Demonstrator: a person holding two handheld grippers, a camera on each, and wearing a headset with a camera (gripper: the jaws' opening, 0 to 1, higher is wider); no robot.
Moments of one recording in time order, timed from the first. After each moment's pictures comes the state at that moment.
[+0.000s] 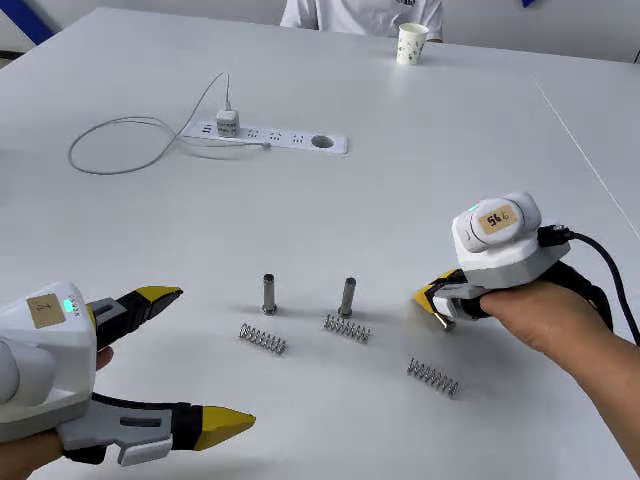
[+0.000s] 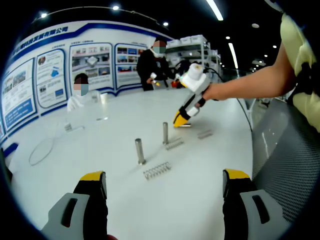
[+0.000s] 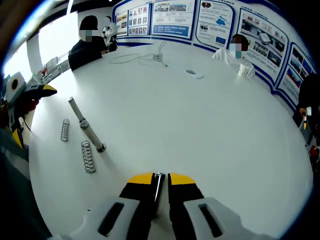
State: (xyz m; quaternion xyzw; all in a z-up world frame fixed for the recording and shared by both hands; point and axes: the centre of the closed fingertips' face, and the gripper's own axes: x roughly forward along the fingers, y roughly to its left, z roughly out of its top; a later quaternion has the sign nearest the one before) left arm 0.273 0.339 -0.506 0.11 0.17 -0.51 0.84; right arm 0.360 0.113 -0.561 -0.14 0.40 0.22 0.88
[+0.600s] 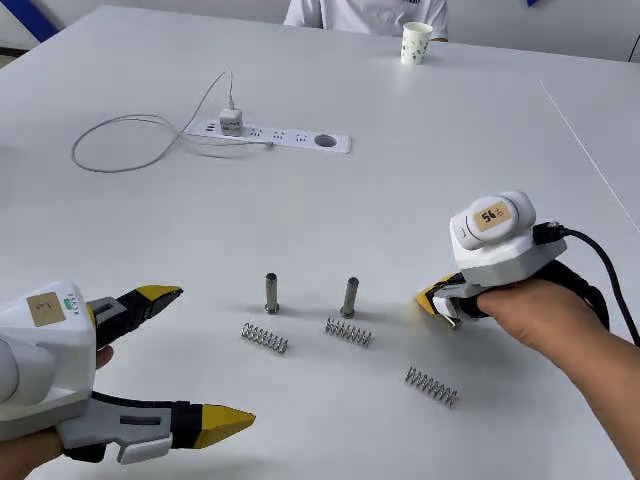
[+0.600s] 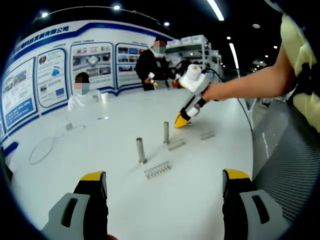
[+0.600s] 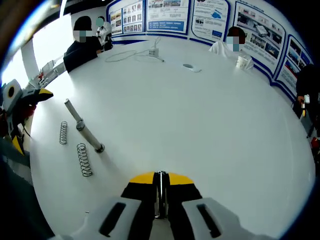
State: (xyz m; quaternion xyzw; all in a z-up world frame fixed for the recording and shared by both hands) left arm 0.274 0.341 -0.506 0.11 0.17 -0.51 0.84; right arm 0.358 0.110 -0.568 -0.12 0.42 0.20 0.88
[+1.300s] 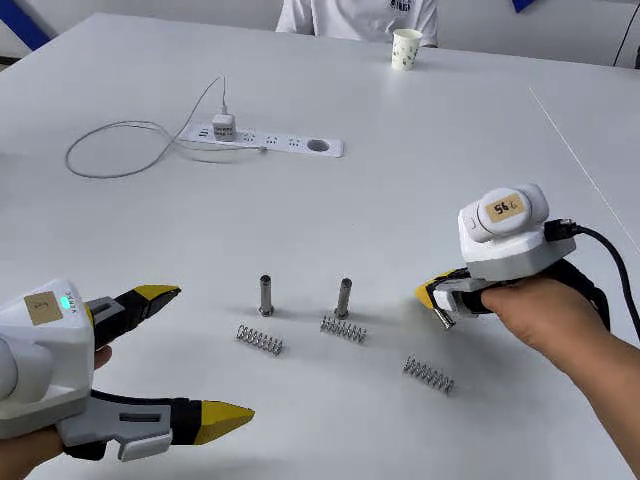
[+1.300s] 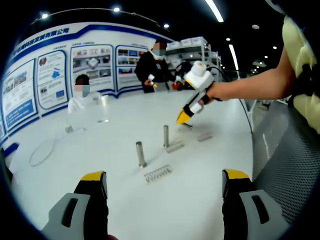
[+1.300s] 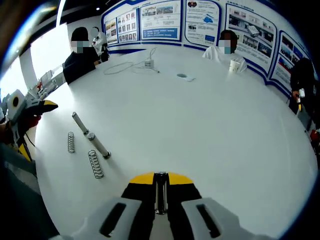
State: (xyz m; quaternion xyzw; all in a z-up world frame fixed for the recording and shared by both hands) left arm 0.274 0.337 -0.500 0.11 0.16 -0.51 0.84; right arm 0.348 0.106 -0.536 -0.09 0.39 0.19 0.90
